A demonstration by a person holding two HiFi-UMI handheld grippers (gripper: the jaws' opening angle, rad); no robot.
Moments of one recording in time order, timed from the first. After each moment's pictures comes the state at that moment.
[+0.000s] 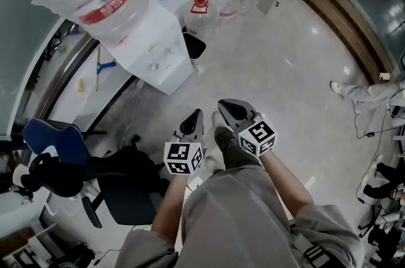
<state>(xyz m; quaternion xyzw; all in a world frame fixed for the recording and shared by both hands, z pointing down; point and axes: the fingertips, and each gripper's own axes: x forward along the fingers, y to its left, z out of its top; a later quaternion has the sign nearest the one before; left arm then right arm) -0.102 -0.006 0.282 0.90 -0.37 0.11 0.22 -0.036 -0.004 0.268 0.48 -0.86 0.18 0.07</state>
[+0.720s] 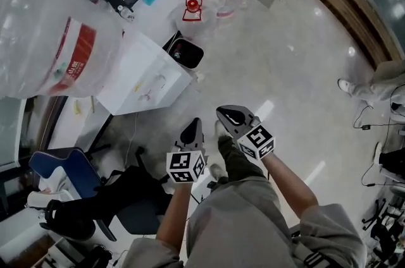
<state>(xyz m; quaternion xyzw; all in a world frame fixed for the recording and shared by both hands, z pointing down) -0.037 -0.133 0.348 0.87 -0.38 0.16 0.27 0.030 -0.133 0.339 0.45 -0.86 0.23 0.09</state>
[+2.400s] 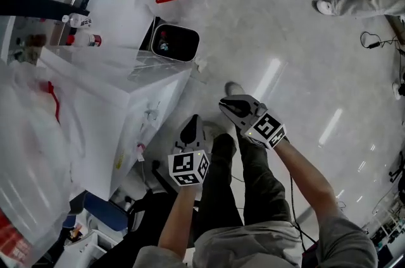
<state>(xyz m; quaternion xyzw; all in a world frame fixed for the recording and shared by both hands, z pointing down) -0.044 -0.254 0.594 0.86 -0.32 0.27 0.29 0.030 -0.237 0.596 0.45 -0.83 0.30 0.11</state>
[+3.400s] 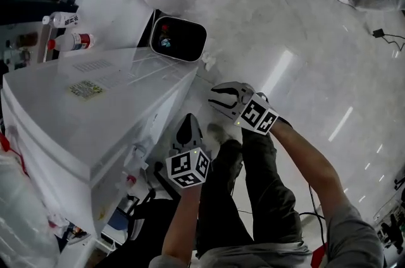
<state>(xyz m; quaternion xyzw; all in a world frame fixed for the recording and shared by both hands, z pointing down) -0.056 -0.301 0.708 0.80 -0.42 0.29 0.31 0.012 -0.300 0.742 0.35 -0.88 0.27 0.16</state>
